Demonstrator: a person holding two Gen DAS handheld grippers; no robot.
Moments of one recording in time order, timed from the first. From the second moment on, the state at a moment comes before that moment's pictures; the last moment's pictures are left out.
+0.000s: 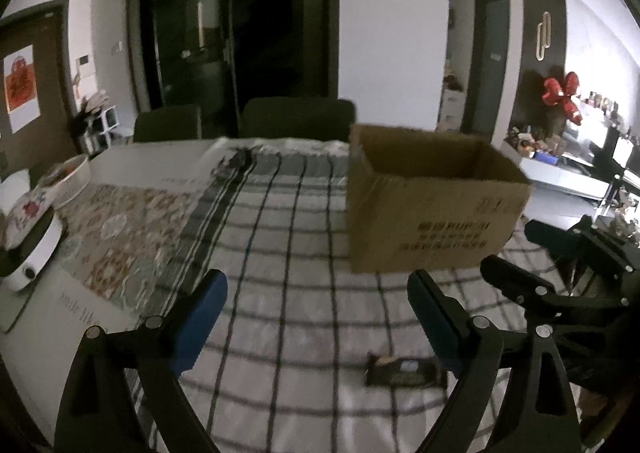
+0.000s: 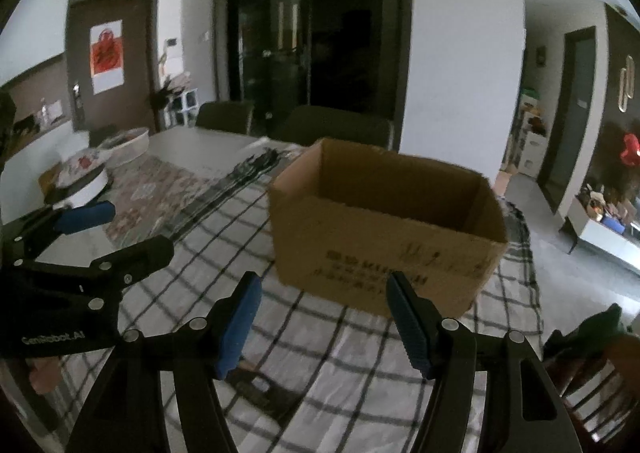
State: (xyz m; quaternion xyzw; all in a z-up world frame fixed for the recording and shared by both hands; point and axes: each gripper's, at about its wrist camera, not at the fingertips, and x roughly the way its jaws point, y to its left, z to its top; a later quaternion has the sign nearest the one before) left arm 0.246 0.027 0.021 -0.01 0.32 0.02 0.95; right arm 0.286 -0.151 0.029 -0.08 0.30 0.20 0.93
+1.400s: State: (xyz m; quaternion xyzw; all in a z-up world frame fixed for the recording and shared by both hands) left arm 0.222 0.017 -0.092 -0.01 0.44 0.09 0.90; right arm 0.279 -0.107 -0.097 -0.27 0.36 0.38 0.81
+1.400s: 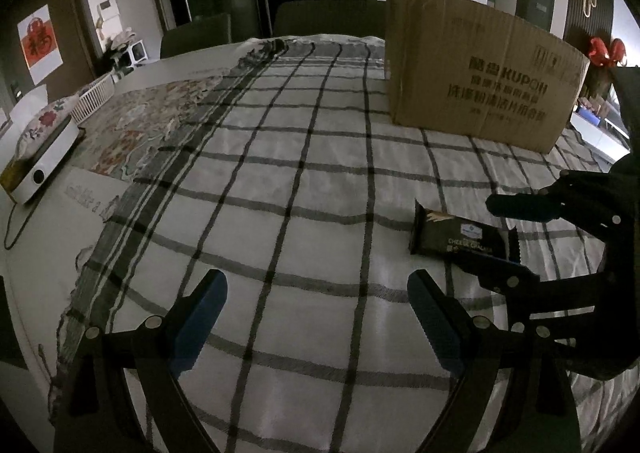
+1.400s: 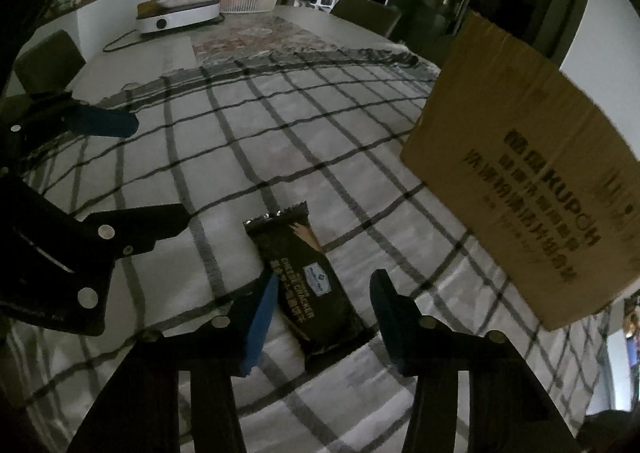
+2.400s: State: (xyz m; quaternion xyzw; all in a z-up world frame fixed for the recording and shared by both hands) left arm 0.223 0.021 -0.065 -0.02 0.40 0.09 0.91; right arm 0.283 -0.122 -0.071 -0.17 0.38 0.35 0.84
